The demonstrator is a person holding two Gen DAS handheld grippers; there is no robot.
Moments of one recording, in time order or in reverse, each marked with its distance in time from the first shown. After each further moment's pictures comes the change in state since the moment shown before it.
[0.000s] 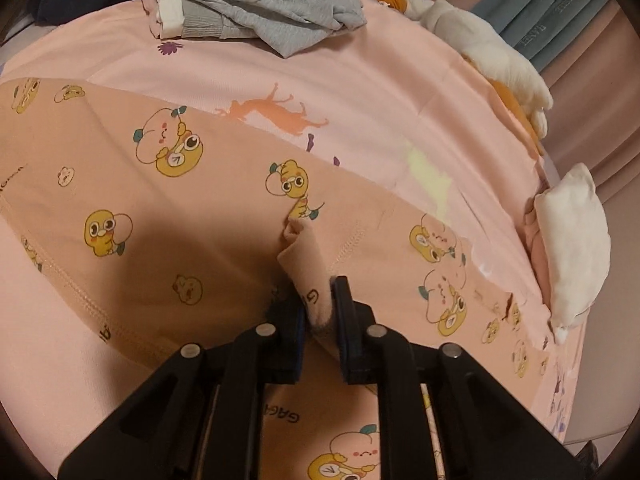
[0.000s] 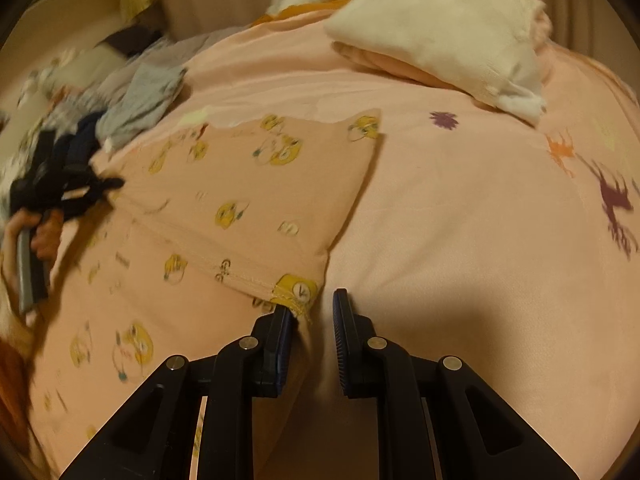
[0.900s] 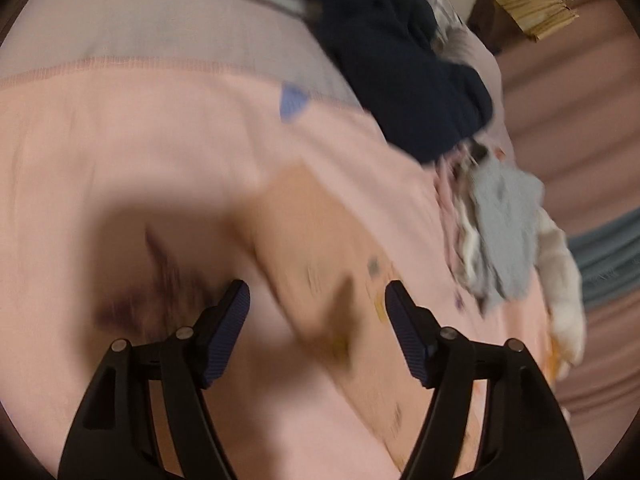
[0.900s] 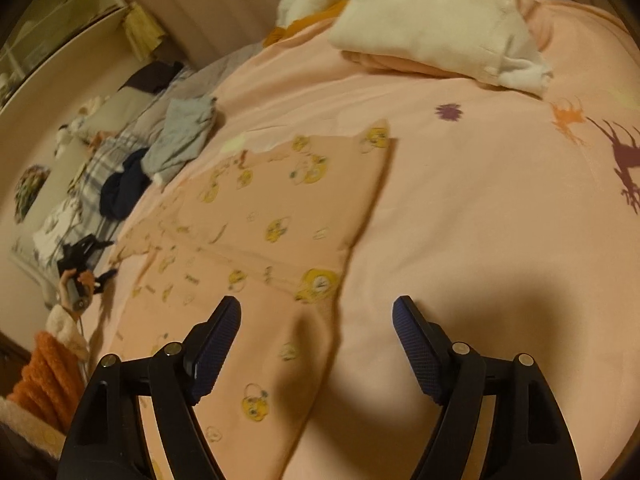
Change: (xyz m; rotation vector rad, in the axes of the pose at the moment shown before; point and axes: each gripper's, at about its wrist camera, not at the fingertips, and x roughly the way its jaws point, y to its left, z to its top) left arm -0.129 0.257 0.078 -0.587 -0.319 0.177; right arm -0.023 -0.027 0.002 0.185 0.007 0.240
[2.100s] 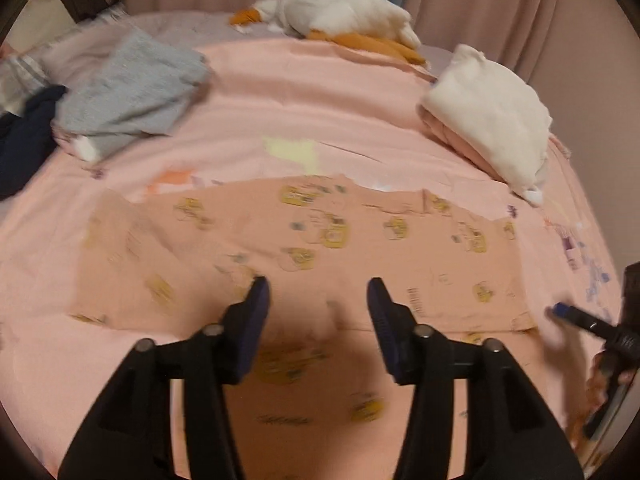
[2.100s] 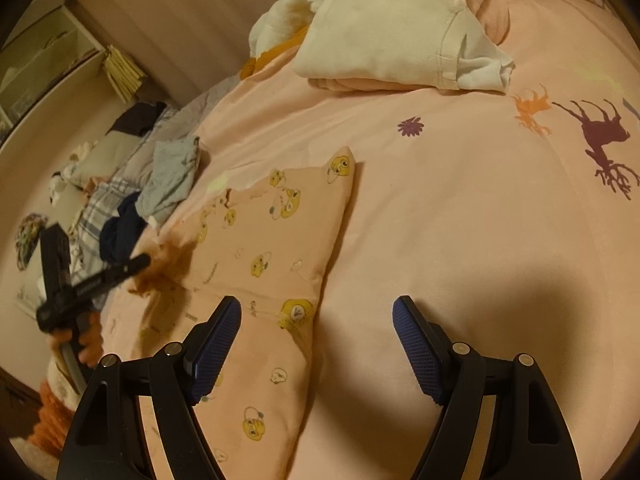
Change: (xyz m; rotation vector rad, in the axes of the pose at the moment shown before) left arm -0.072 -0.192 -0.282 1.143 0.203 -0.249; right arm -0.013 -0.020 0.002 0.116 -0.085 0.026
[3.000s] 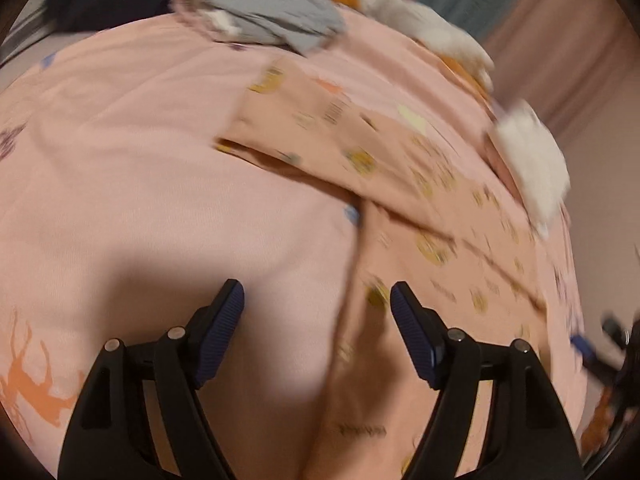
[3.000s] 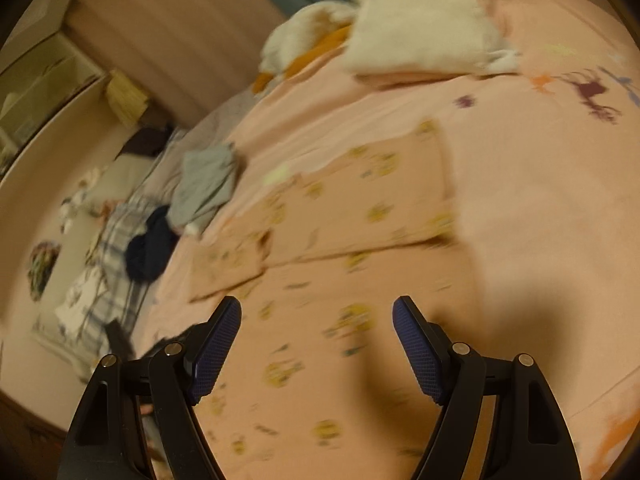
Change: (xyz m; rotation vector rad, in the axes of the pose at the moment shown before) left arm -0.024 0.101 -0.112 -0.313 0.048 -0.156; right arm -0.008 0.125 -0.057 0.090 -0.046 0.006
